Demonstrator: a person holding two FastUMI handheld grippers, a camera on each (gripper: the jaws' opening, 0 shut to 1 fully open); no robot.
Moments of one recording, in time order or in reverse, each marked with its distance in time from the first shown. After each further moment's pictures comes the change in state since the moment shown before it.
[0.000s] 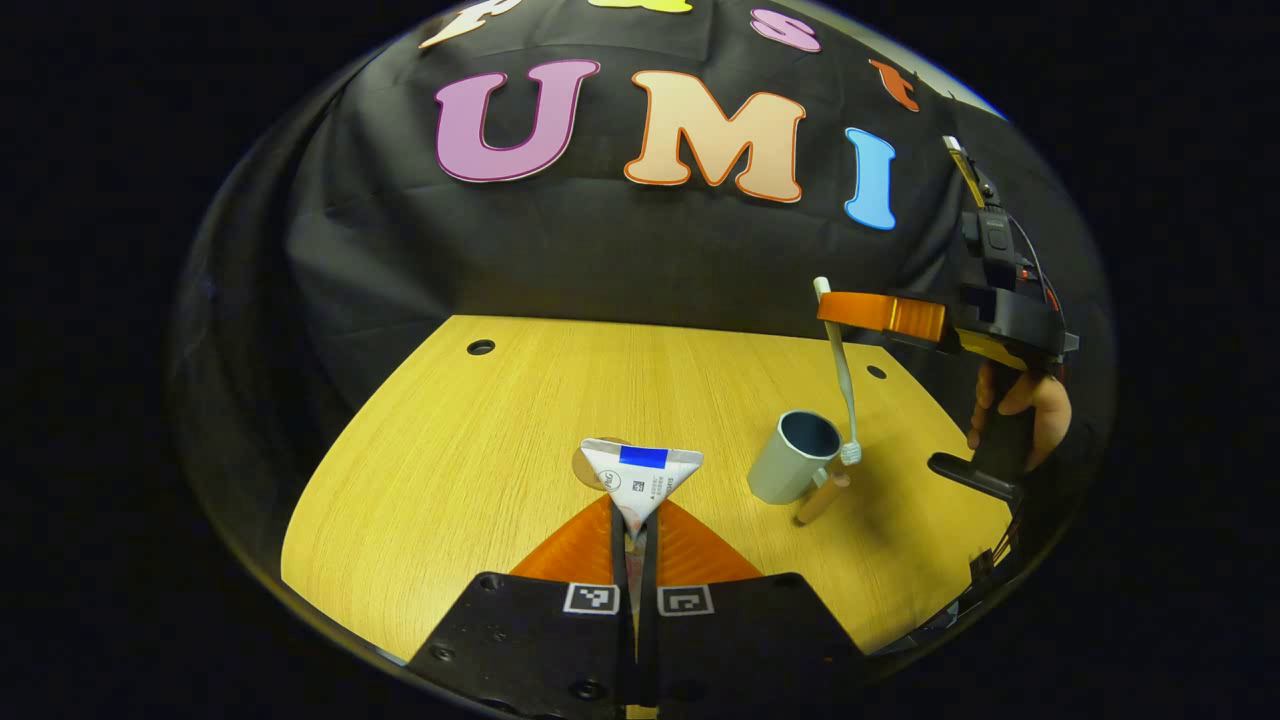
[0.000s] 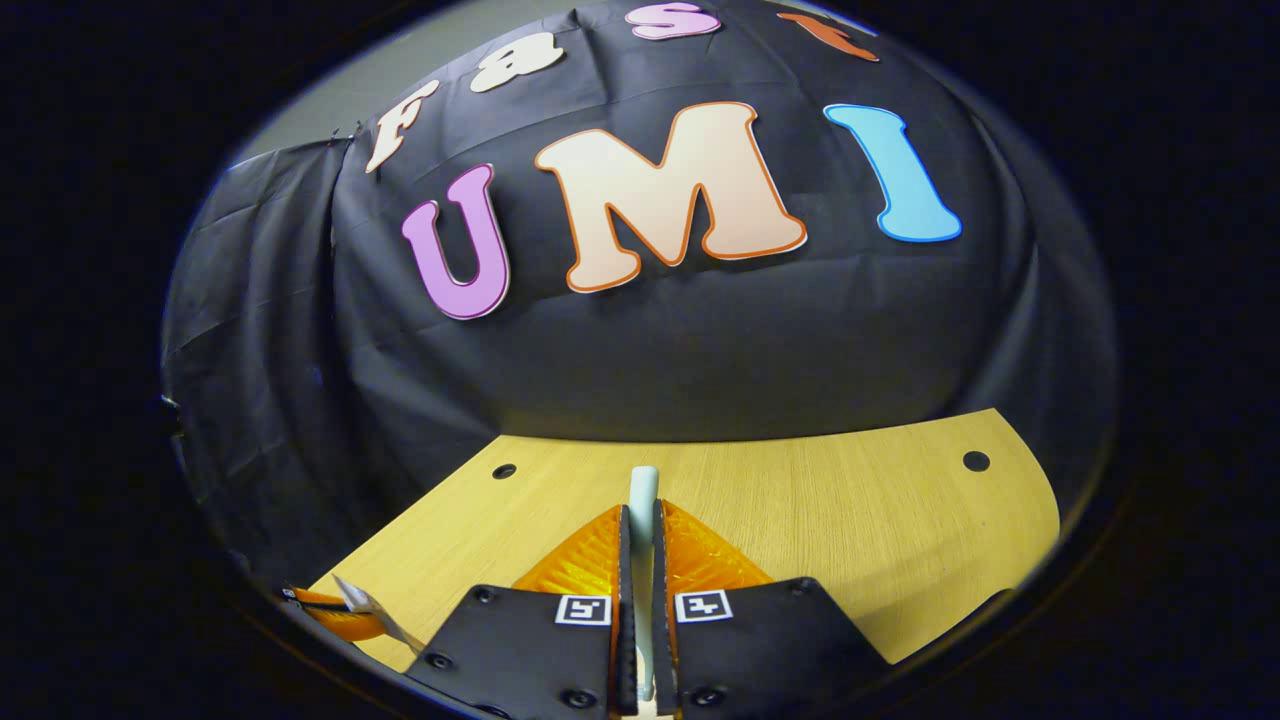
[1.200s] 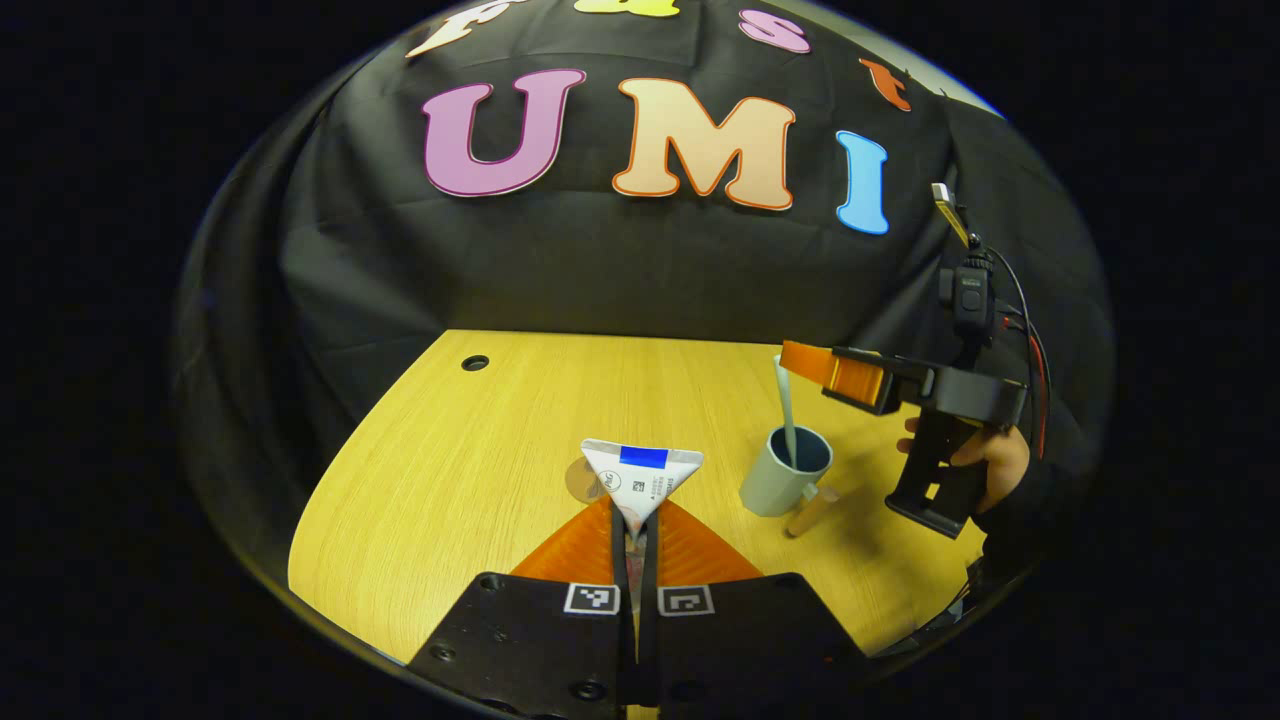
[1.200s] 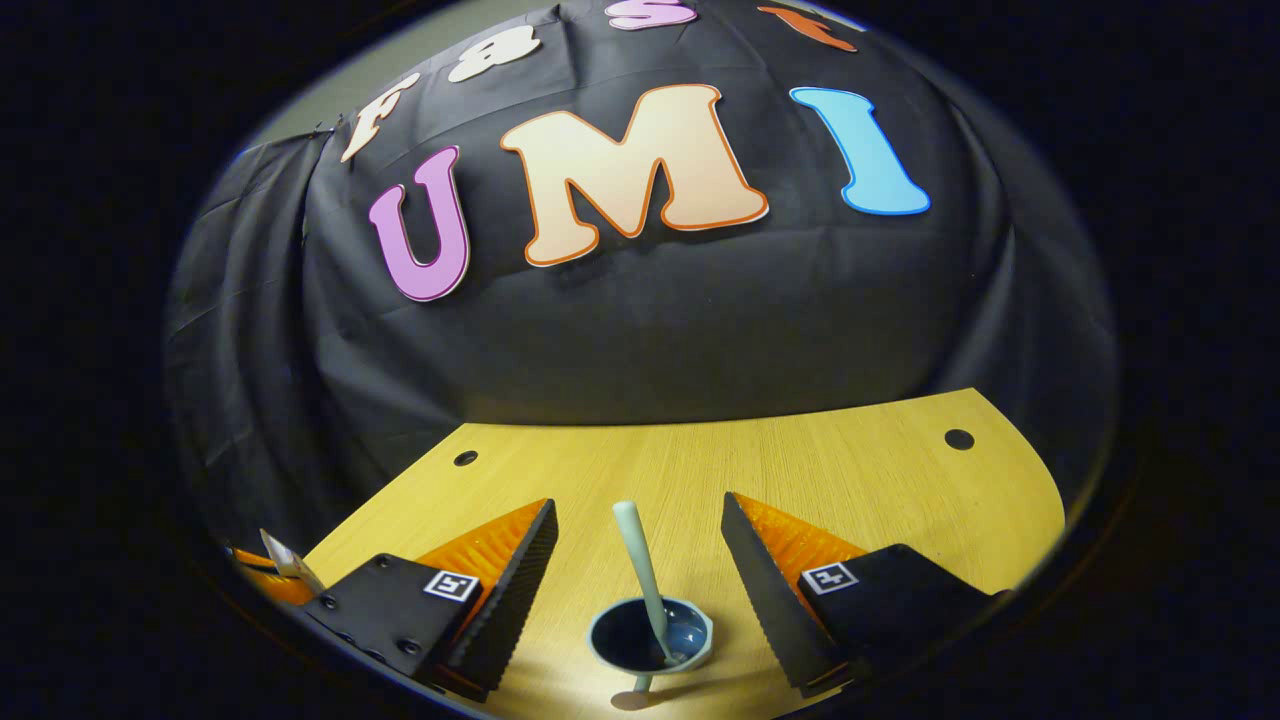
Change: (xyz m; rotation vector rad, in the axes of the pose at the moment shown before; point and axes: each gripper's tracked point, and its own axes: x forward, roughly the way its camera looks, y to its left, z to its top) left arm 0.003 -0.016 0.024 0.024 -0.021 -0.034; right arm -0.005 -0.036 -0.048 -0.022 0.028 -0.080
